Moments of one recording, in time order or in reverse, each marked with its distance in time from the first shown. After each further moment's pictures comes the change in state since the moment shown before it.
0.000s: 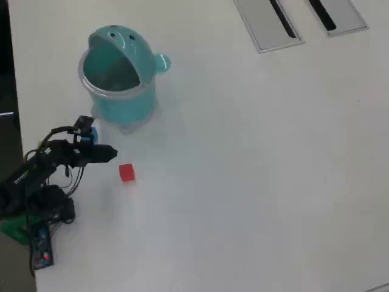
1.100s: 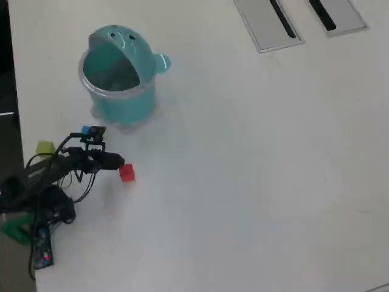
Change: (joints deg) arm 1.8 -8.1 16.8 -19.2 -3.4
